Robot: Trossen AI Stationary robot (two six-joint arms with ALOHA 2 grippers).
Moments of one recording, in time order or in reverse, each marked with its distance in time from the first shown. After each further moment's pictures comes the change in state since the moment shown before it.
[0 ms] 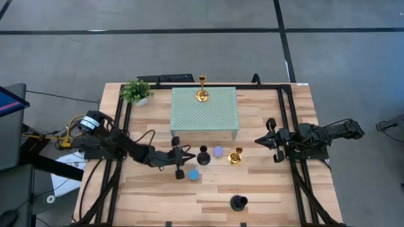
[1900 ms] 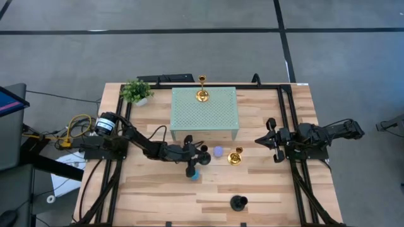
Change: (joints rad) left arm 0.146 0.176 0.156 -0.001 0.253 -0.096; right arm 0.000 0.000 0.000 0.011 -0.001 0.001
